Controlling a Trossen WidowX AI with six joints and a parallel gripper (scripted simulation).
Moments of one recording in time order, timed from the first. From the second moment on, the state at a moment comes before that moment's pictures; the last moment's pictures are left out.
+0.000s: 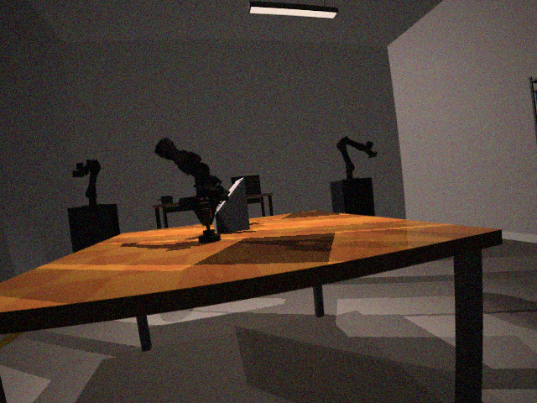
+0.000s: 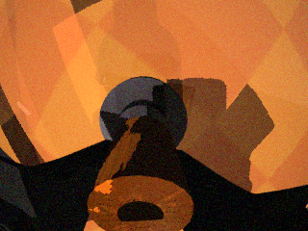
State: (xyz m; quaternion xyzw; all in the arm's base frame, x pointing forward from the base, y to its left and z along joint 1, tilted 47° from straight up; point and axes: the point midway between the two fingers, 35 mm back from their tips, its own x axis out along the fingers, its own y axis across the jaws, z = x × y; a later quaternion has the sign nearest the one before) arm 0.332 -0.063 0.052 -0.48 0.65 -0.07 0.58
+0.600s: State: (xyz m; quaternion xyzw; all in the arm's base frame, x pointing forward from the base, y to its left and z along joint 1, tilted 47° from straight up) arm 0.332 -0.064 0.049 -0.49 0.65 -0.07 0.58
